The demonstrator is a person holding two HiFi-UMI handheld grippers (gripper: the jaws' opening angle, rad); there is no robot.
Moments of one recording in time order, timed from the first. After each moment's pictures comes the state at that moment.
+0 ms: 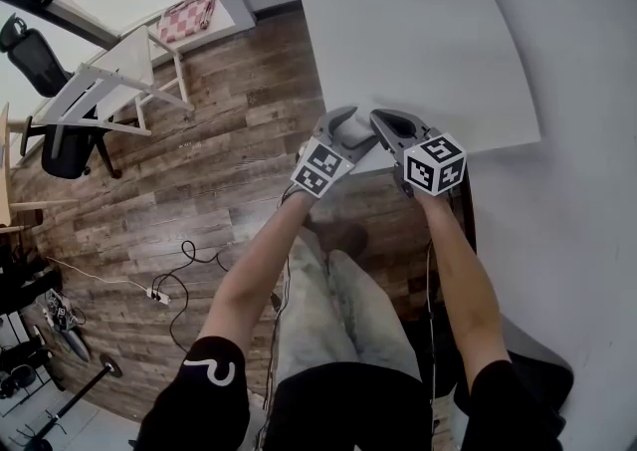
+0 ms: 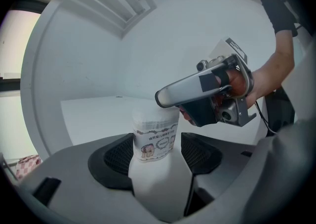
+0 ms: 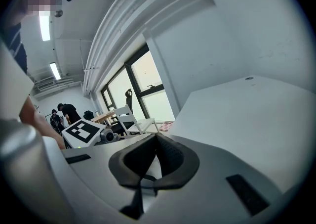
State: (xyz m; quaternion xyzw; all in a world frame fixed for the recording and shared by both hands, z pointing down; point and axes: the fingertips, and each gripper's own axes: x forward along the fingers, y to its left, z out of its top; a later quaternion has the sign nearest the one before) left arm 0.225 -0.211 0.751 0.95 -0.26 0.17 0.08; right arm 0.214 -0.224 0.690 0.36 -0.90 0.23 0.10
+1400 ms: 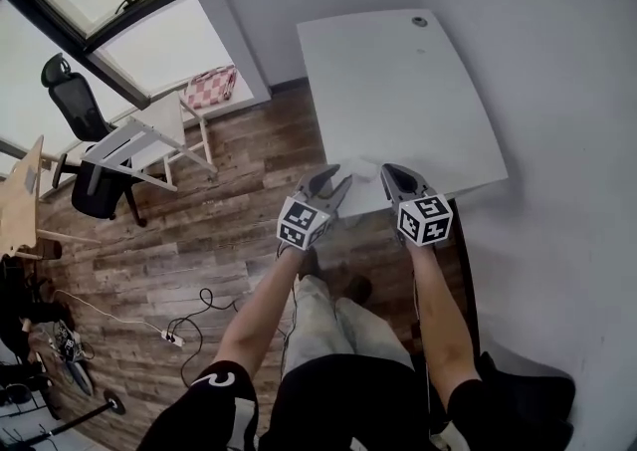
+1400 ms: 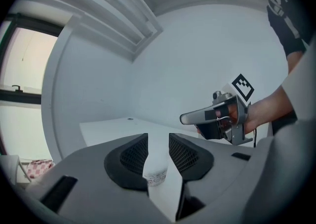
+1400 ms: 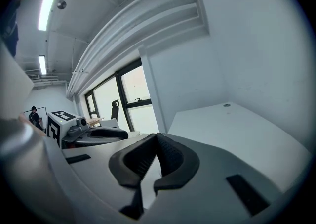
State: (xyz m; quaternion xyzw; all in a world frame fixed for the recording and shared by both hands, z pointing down) left arm 0.173 -0.173 0.594 0.94 -0.33 0.08 0.07; right arm 0.257 -0.179 0.571 0.47 -0.86 0.17 0.07
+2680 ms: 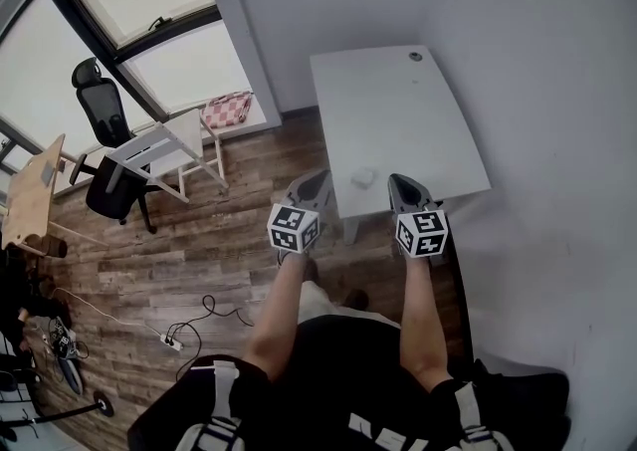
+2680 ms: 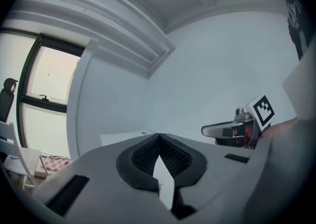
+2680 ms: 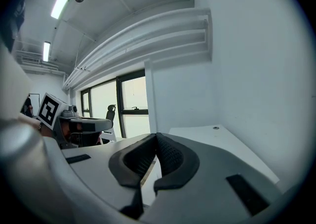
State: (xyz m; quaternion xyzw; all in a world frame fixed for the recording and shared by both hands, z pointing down) left arm 0.121 -0.118 0.458 0.90 -0.43 0.02 0.09; right arm 0.264 -0.106 0.455 0.52 -0.85 0.08 0.07
